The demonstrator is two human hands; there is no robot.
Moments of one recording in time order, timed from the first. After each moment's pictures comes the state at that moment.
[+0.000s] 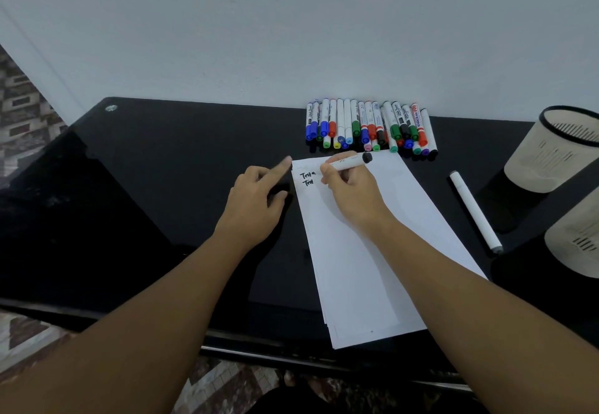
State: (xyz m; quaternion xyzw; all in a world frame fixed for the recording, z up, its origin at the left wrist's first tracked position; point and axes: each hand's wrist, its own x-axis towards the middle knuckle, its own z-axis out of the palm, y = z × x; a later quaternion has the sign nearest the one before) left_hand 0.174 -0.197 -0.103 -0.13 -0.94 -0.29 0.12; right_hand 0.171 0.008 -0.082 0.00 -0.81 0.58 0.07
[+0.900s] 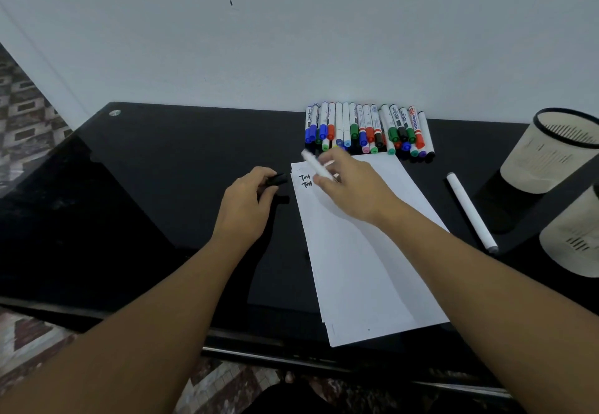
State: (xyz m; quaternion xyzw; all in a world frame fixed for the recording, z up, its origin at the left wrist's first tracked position) left_hand 0.178 -0.198 -0.096 -0.09 -0.90 -0.39 0.16; right_hand 0.168 0.023 -0.056 0.11 -0.93 0.35 0.02
